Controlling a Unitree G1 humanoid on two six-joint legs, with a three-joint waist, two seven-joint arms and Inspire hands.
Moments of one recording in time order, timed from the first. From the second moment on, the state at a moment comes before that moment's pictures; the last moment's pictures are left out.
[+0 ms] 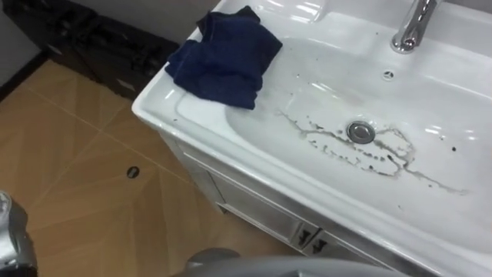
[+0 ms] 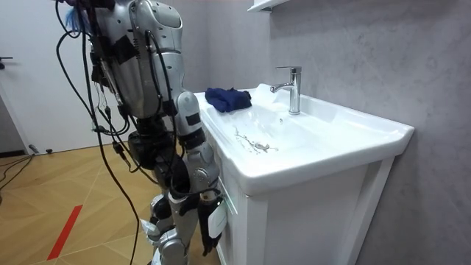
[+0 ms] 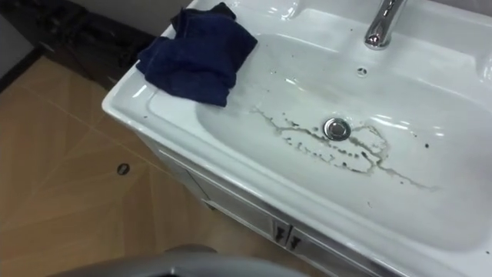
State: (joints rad) left arm 0.13 0.40 0.55 0.06 -0.03 -0.04 0.76; right arm 0.14 -0.34 0.04 1.29 -0.16 0.13 0.20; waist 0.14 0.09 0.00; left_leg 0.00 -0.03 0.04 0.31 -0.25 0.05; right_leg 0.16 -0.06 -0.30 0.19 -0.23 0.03
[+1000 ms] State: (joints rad) left arm 0.05 0.39 0.22 -0.26 0.24 -0.04 0.42; right arm 0.09 -0.35 0.04 1.33 -0.16 0.11 0.27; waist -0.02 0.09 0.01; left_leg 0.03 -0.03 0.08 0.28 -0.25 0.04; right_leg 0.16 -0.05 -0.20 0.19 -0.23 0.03
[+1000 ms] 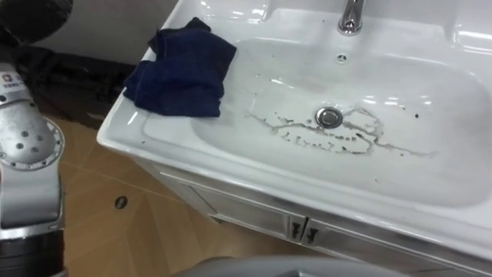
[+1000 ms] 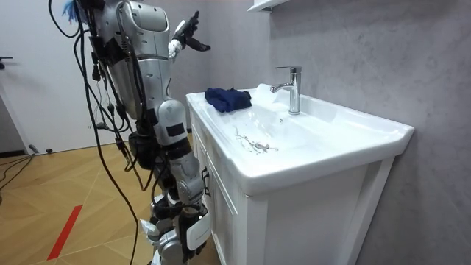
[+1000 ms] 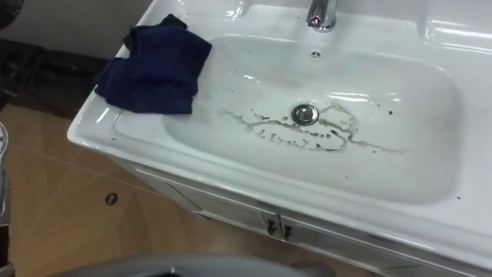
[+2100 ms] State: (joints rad) left arm 0.05 0.36 0.03 -0.18 0.33 0.00 0.27; right arm 0.08 -0.31 0.05 1.36 -0.14 0.13 0.26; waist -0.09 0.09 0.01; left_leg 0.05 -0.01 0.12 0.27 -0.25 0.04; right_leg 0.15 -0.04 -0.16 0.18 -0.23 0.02
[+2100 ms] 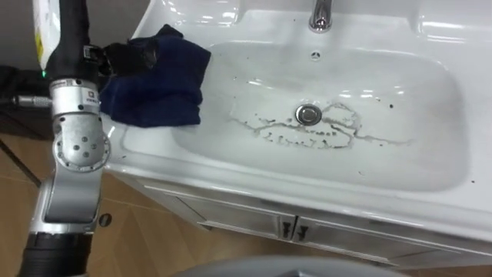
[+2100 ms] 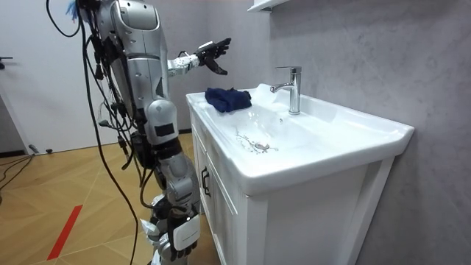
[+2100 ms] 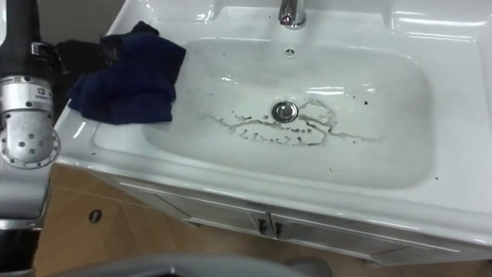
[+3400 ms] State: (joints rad) left arm 0.07 0.34 -0.10 0.10 0.64 0.07 0.18; right arm 0.05 -0.31 0.06 1.36 -0.13 0.15 0.25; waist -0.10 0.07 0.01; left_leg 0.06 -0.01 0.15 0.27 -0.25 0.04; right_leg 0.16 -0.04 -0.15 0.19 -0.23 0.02
